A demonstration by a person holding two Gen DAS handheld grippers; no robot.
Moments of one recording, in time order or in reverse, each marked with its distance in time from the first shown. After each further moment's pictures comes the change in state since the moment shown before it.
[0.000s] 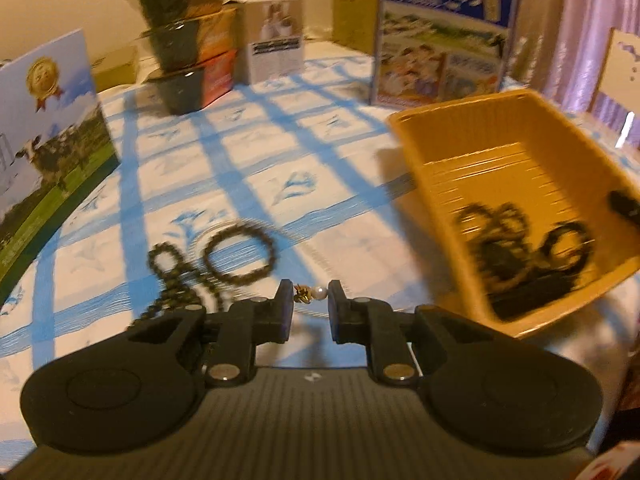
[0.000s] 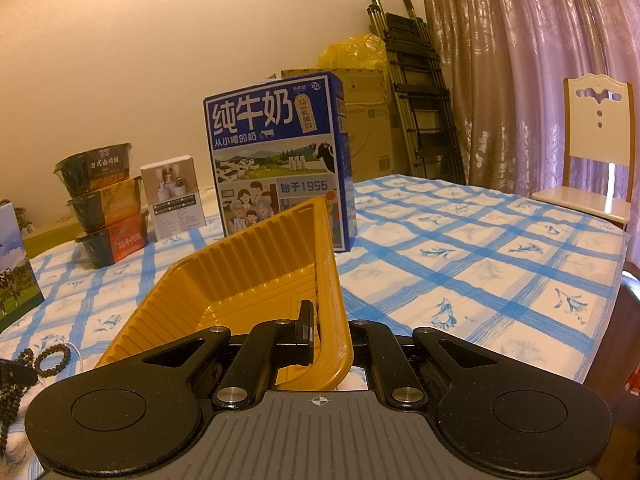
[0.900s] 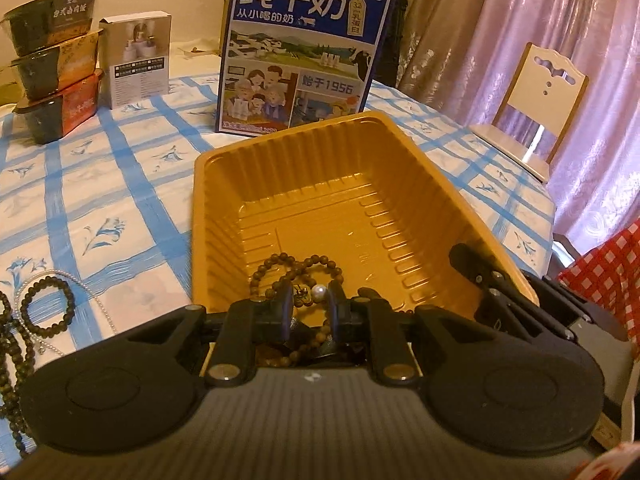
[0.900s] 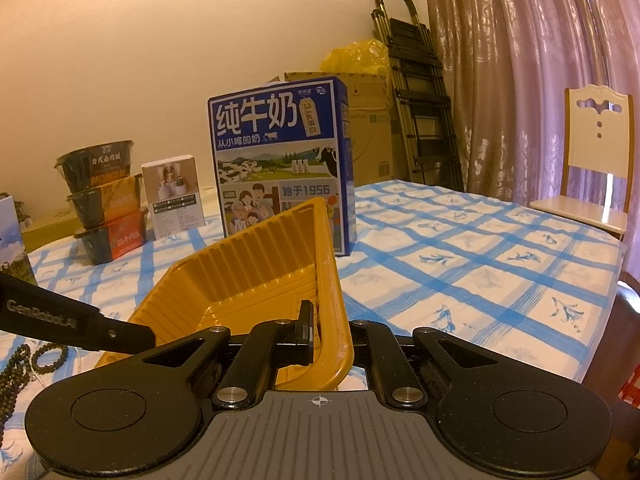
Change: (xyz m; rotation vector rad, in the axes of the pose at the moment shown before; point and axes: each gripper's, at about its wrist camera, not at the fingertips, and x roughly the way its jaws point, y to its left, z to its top) left arm 0.012 -0.105 0.038 0.021 -0.018 -0.290; right arm -0.001 0.006 -0.001 -0.035 -0.007 -0.017
